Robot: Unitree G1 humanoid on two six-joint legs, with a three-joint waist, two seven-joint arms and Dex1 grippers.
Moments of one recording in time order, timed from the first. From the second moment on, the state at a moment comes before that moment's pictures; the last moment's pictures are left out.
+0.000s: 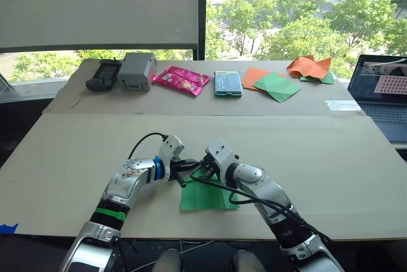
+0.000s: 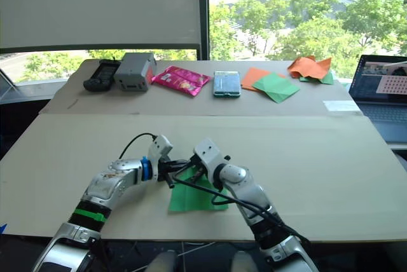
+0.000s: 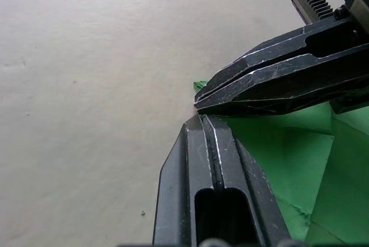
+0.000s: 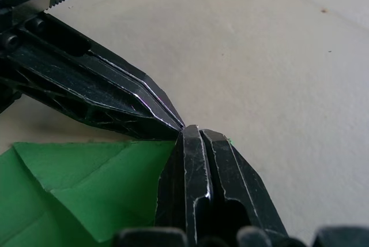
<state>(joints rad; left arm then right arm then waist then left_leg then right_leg) -0.45 0.39 -0.19 0.22 -0.28 0.52 -0.87 -0.40 -0.16 0.37 -0.06 -0.02 0.68 0.43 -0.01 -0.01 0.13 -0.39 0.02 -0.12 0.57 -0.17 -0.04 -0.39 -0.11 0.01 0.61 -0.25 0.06</state>
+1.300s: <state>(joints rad) -0.29 0.49 -0.21 0.04 -0.19 0.47 -0.90 -0.39 -0.15 0.38 -0.07 -0.02 0.70 0.43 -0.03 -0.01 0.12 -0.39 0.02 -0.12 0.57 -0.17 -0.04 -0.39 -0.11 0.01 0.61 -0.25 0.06</state>
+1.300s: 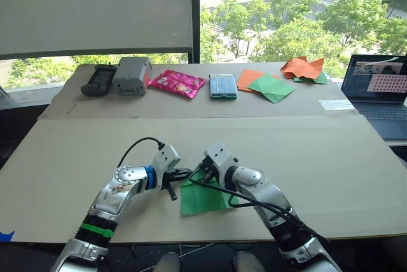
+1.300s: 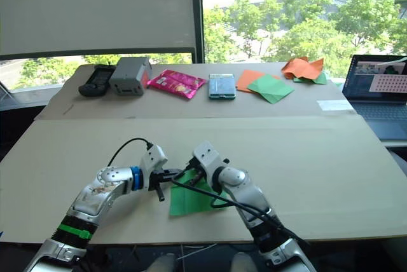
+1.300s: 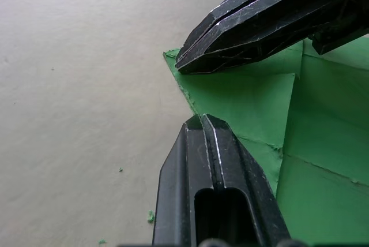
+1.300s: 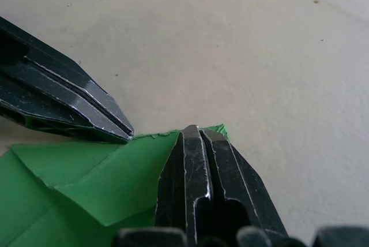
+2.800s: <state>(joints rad) -0.28 0.48 -0.21 0.03 -0.33 0.49 -0.91 -0.41 -0.18 0.39 -0.08 -0.02 0.71 0.45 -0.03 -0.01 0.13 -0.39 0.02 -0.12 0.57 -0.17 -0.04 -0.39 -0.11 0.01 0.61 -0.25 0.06</state>
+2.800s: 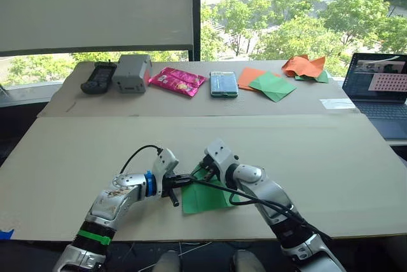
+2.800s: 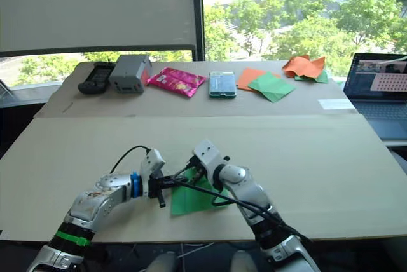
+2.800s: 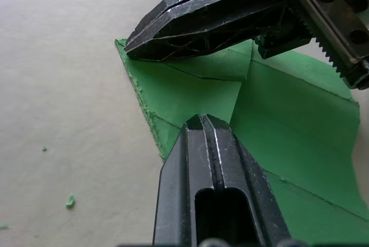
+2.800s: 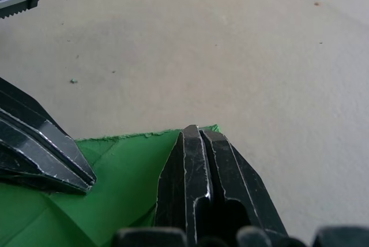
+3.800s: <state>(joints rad) -0.32 0.45 -0.28 0.16 -0.26 0.31 -0.97 0.18 -0.65 0.21 -0.75 0.25 0.85 0.62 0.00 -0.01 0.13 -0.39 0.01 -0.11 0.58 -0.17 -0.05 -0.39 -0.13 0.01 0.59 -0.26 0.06</state>
